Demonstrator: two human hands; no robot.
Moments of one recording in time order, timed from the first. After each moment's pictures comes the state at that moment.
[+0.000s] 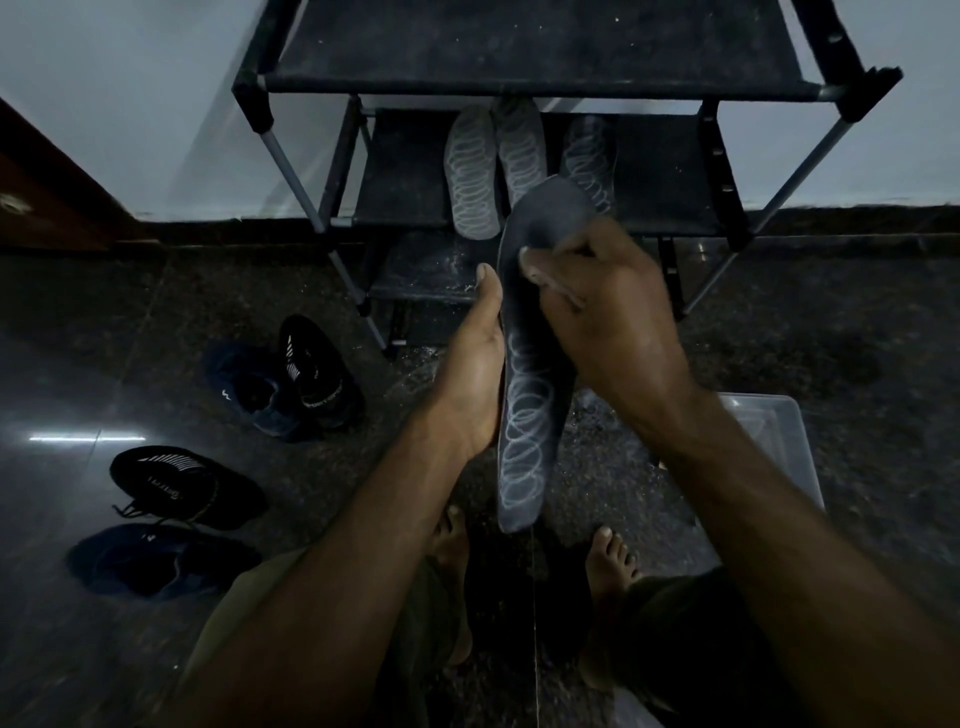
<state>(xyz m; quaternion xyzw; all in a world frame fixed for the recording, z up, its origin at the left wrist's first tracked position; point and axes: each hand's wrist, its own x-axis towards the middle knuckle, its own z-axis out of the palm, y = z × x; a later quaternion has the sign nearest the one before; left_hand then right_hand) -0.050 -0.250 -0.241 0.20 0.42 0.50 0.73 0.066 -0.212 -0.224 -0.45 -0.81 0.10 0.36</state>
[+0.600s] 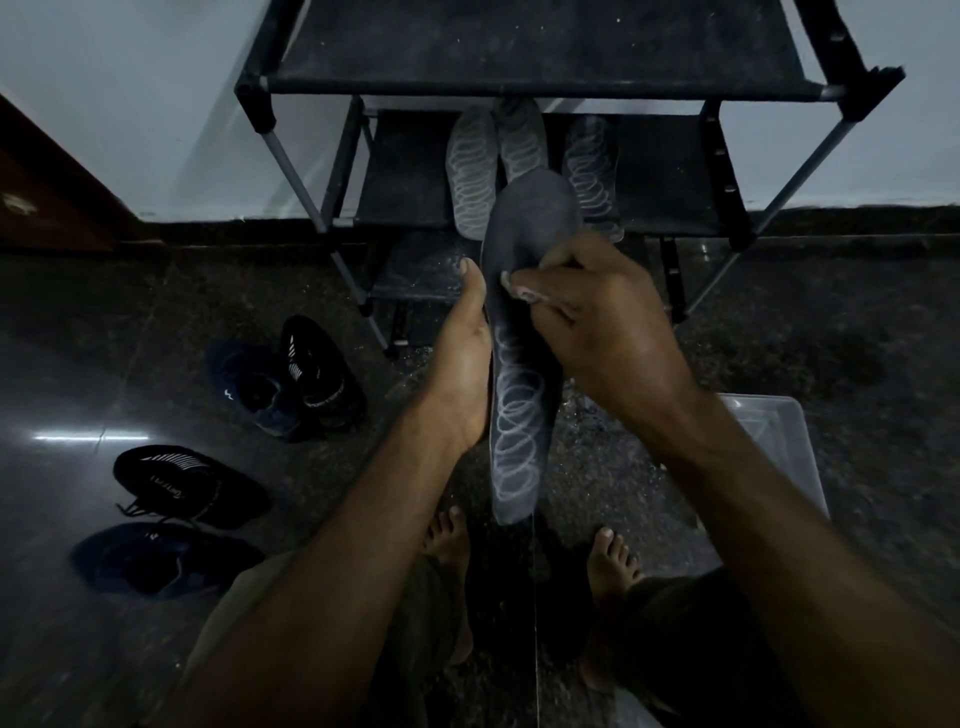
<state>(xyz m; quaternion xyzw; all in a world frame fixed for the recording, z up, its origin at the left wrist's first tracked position) -0.056 -0.247 -0.239 0.20 0.42 0.53 0.71 0.067 -0.215 -0.225 -0.42 -0.82 0.15 0.36</state>
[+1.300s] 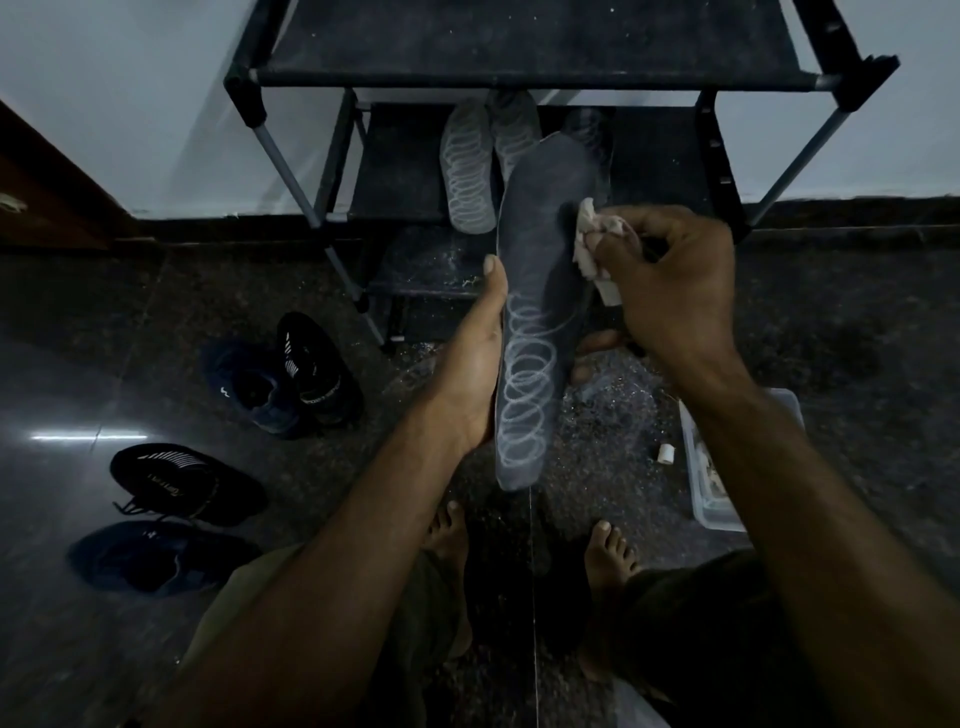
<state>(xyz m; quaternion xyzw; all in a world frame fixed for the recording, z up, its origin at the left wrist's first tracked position) -0.046 -0.246 -0.242 0.23 0.41 0.49 0.74 0.092 -0.194 -0.222 -0.56 -0.60 0.32 0.48</state>
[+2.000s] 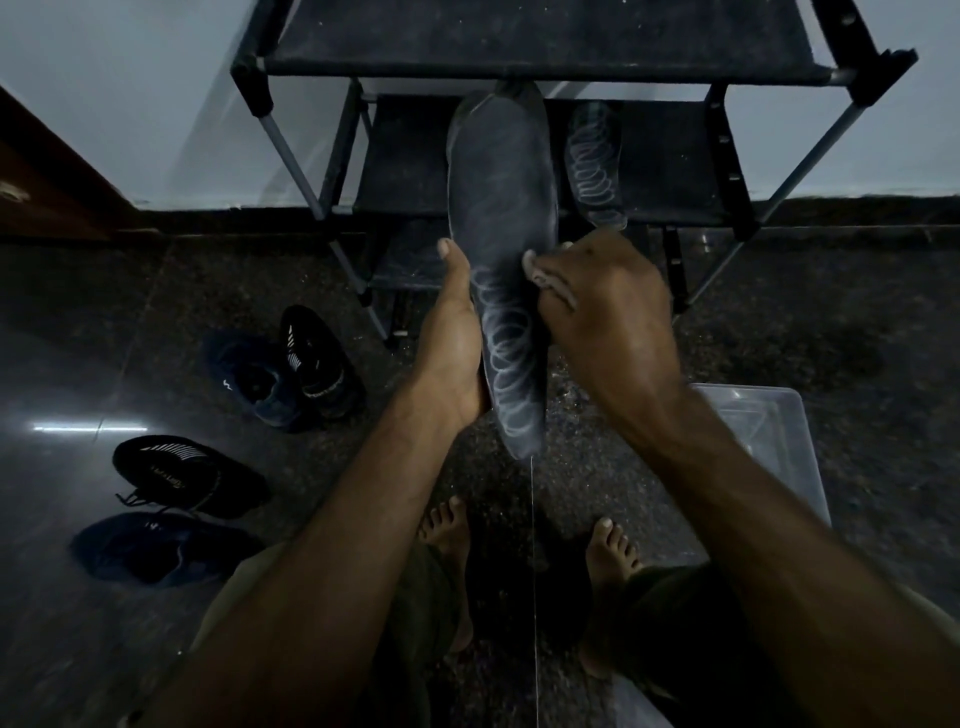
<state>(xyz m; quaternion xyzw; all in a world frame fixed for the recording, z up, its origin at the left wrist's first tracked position) -0.069 -0.232 -0.251 0.19 0.52 0.50 0.66 0.061 -0.223 -0.230 -0.51 -0.79 0.11 0.34</state>
